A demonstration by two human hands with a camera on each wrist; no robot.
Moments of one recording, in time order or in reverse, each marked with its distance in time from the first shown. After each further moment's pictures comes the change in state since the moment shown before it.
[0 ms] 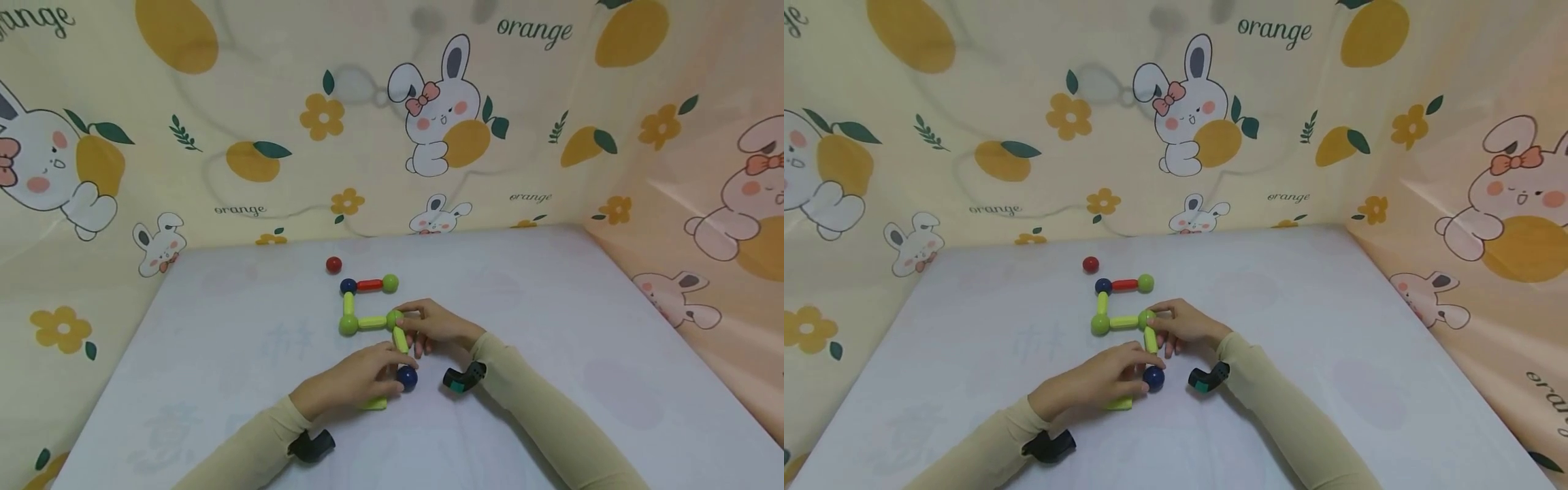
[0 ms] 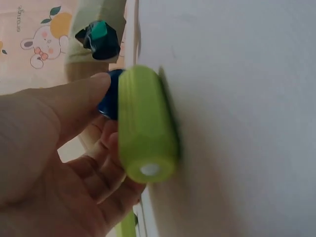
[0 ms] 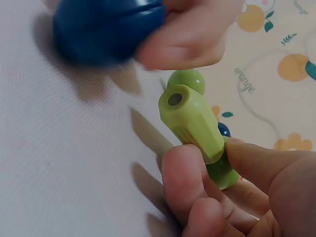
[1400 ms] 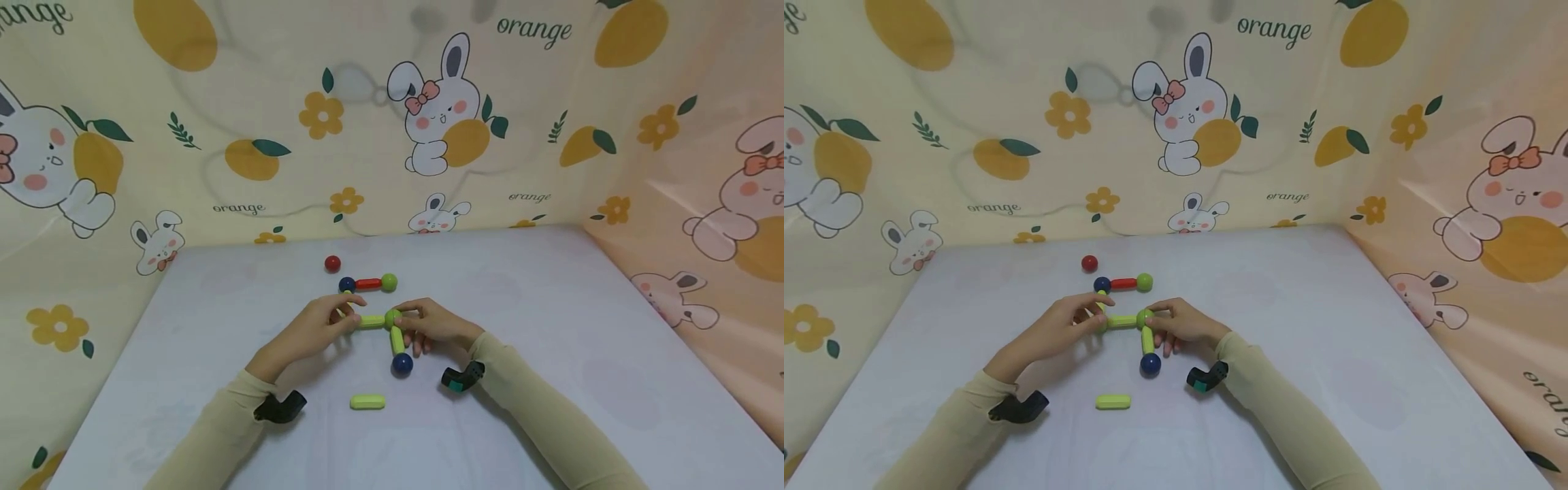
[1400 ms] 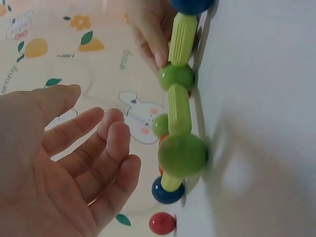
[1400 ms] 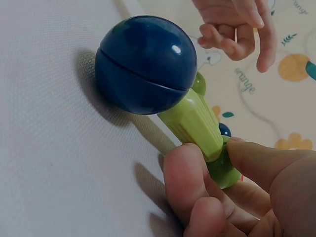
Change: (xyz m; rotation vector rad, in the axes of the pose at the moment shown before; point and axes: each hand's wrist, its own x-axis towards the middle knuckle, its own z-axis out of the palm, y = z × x) left_hand -0.017 -0.032 -0.066 -0.117 0.333 -0.101; right_hand 0.002 0.003 0.000 0.028 0.012 0.042
